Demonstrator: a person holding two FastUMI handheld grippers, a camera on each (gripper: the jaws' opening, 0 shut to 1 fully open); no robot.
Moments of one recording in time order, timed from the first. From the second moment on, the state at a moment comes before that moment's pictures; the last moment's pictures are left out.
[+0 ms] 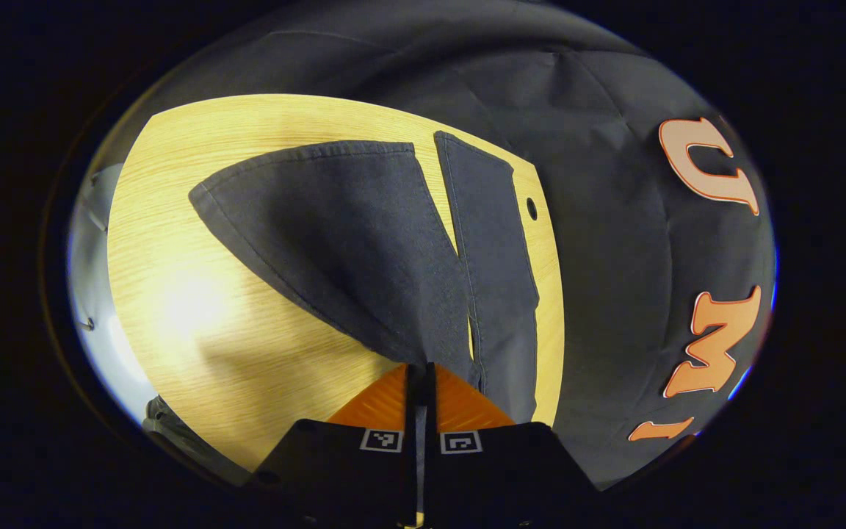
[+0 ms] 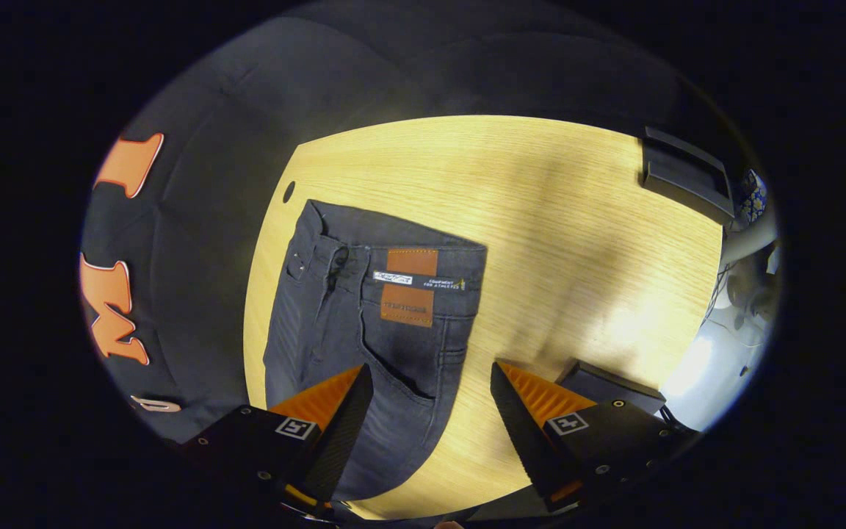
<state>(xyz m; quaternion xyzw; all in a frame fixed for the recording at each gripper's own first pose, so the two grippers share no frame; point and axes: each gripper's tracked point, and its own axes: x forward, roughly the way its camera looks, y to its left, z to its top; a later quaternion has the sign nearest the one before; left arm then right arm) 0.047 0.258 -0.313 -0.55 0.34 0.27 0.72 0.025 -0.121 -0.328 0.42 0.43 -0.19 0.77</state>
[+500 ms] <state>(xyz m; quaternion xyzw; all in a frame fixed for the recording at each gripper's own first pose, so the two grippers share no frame) 0.054 0.256 -0.310 -0.55 0.34 0.26 0.72 0.055 -0.109 -0.336 0.38 0.44 -0.17 0.80</state>
